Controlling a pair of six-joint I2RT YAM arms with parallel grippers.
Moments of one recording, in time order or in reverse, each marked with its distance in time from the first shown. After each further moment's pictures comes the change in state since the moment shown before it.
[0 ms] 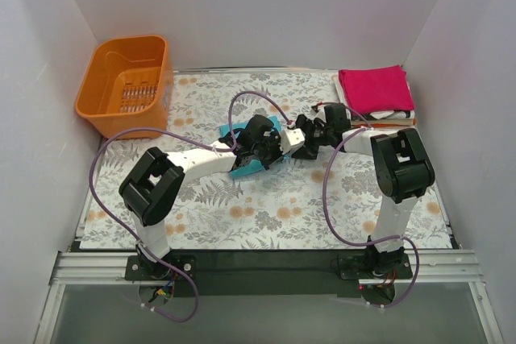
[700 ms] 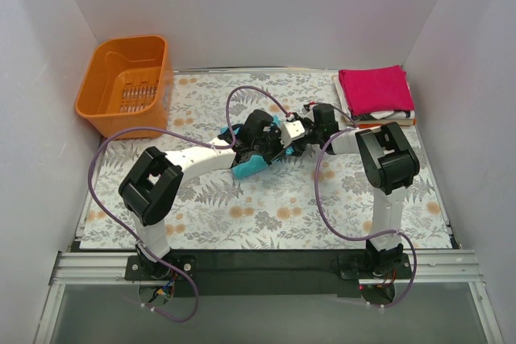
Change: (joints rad) left arm 0.012 0.000 0.038 0.009 0.019 -0.064; right arm 0.070 0.131 0.030 0.266 0.043 0.240
